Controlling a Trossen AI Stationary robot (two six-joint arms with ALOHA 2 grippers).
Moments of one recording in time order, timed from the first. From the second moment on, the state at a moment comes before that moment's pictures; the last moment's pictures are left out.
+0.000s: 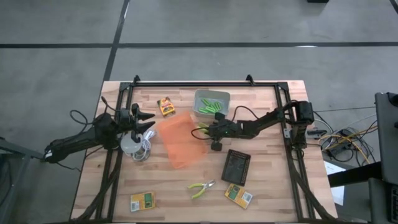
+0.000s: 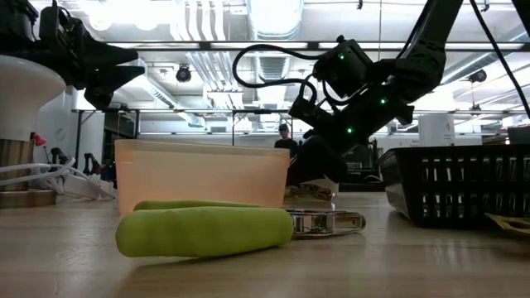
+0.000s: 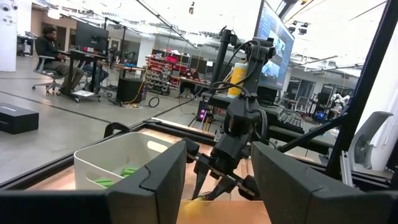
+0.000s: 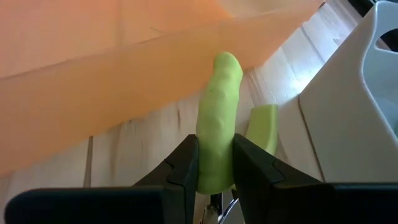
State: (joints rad) left arm 0.32 0.05 0.01 0.16 0.11 -0.24; right arm -0.07 1.88 0.76 0.50 0.19 -0.11
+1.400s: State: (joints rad) left arm 0.32 0.05 0.01 0.15 0.11 -0.24; right arm -0.07 0.95 0.70 -0.01 -0.32 -0.23
